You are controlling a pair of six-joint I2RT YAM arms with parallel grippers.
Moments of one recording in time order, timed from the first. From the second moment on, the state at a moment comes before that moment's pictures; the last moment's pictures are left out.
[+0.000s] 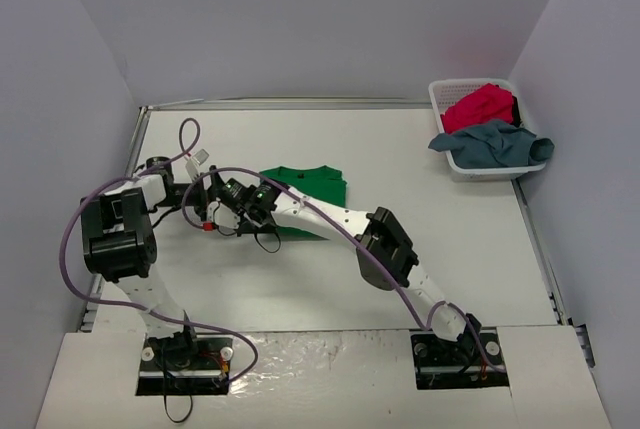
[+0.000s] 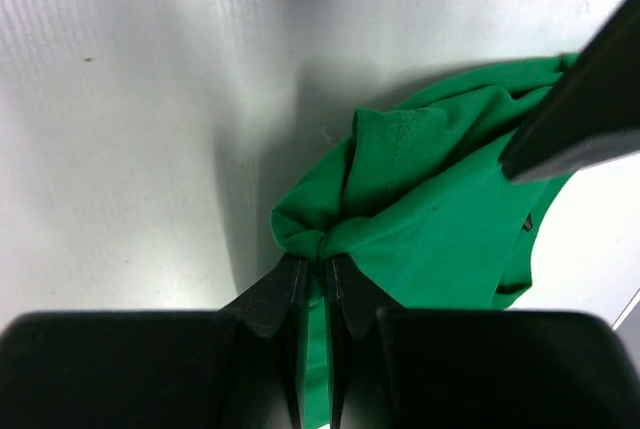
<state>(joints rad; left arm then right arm) 0.21 1.82 1.10 -0.55 1.11 0.01 1.07 2.37 2.15 -0.93 0.19 -0.61</state>
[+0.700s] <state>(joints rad) 0.05 1.93 1.06 -0.33 1.15 -0.21 1.13 2.38 2.15 -0.96 0.22 -0.62</state>
